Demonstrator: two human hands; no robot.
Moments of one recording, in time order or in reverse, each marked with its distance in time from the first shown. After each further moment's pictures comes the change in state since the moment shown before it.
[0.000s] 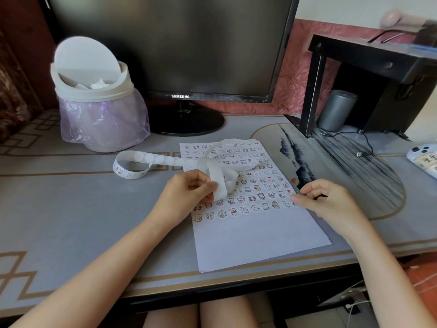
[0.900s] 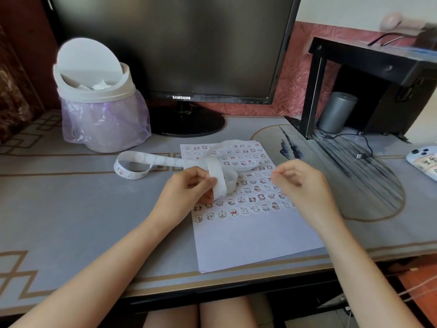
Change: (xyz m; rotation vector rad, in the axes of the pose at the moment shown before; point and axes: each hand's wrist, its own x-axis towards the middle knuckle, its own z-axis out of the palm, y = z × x) left_hand 0.000 0.002 0.000 -0.089 0.008 0.057; right_hand -0.006 -0.047 0.036 0.083 0.064 -0.283
